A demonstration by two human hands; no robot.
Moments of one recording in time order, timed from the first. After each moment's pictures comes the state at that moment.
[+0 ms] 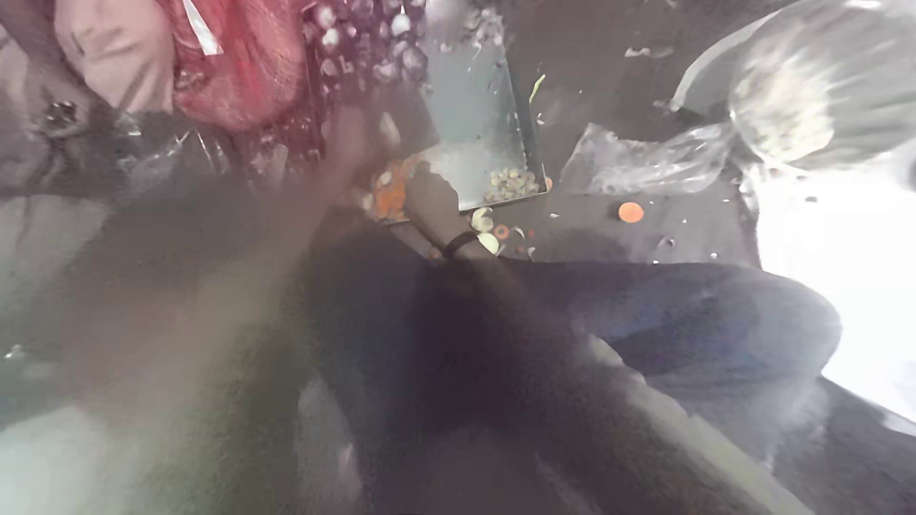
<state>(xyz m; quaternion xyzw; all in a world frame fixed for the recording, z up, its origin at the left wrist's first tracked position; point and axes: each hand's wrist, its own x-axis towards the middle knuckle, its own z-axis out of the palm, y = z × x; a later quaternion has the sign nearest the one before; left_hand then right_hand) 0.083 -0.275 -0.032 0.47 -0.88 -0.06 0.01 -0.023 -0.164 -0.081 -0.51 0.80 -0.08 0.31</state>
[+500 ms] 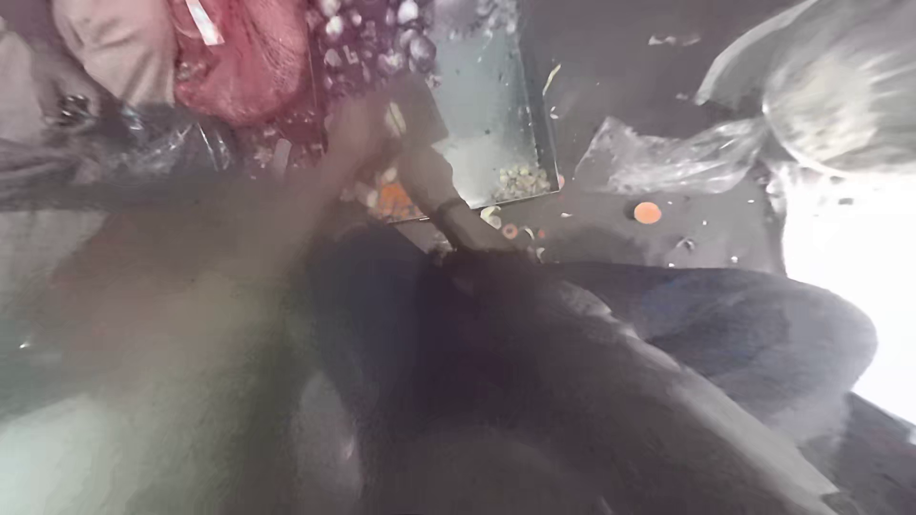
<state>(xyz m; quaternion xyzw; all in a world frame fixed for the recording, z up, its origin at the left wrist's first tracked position) 0.069 -0.305 -0.045 0.52 -0.83 -0.18 -0.04 -0.028 -0.212 -0.111 -0.54 0.77 -0.12 0.31</state>
